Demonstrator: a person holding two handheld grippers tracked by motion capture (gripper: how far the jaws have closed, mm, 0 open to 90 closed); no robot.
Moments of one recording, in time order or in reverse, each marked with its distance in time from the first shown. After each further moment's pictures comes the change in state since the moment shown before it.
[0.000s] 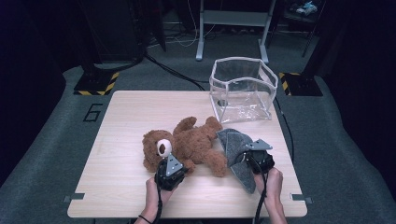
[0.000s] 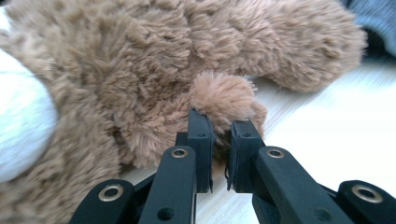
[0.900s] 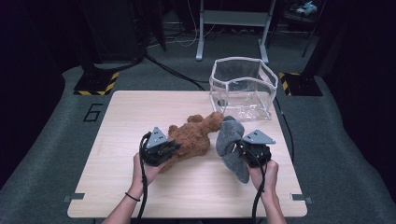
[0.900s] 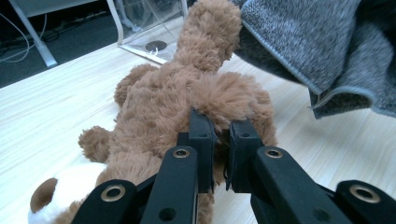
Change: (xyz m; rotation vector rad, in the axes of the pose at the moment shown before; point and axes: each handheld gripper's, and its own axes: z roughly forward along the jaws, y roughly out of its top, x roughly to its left) left arm 0.054 0.069 -0.037 -0.092 -0.069 -0.002; right arm 0.012 0.045 -0.040 -0.212 0.119 -0.029
